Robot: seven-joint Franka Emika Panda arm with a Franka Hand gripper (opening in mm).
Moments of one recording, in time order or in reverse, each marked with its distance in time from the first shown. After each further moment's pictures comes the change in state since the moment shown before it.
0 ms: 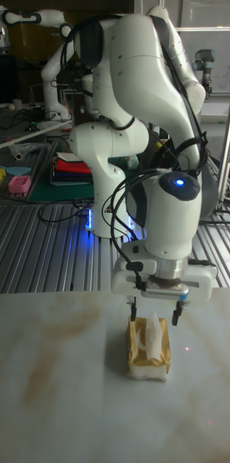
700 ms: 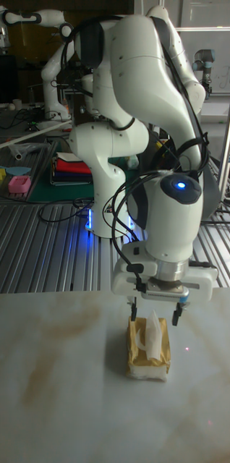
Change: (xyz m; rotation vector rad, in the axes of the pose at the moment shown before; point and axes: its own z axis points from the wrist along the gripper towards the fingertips) arm 0.001 0.001 0.002 -0.001 0.030 0.011
